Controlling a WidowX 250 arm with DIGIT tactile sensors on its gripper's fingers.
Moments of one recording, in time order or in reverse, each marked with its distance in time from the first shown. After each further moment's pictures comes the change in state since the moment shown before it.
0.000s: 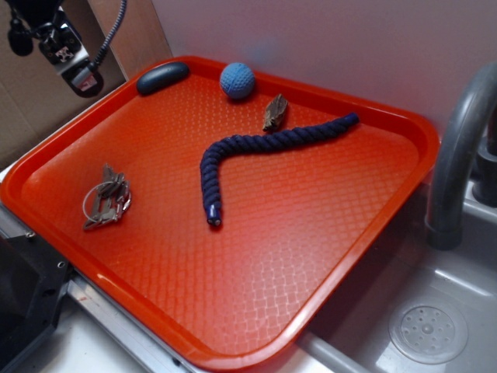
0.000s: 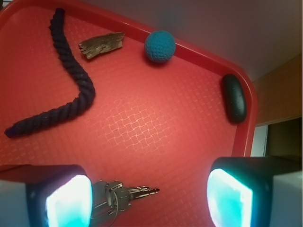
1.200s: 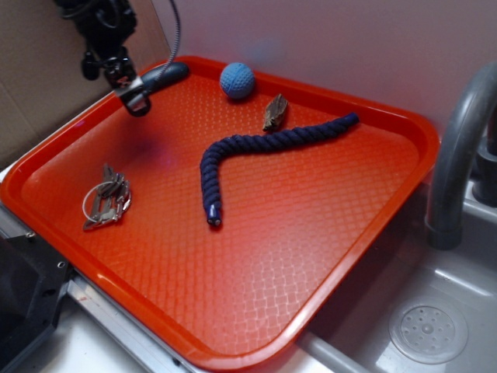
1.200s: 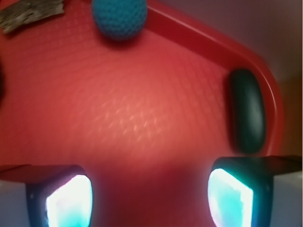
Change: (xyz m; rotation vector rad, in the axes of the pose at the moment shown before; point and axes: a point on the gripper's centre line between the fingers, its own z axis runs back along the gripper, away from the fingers) arm 0.026 0.051 -0.098 -0.028 0.070 -0.108
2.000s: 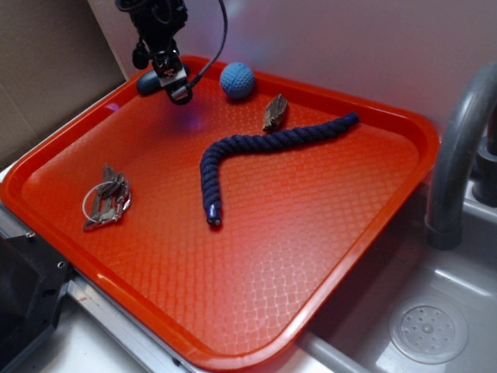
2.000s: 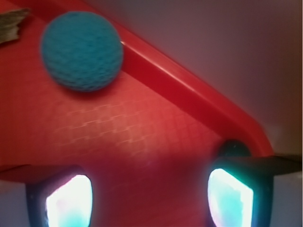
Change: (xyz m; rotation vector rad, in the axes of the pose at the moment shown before) arm 0.041 0.020 -0.027 0.064 0.002 -0.104
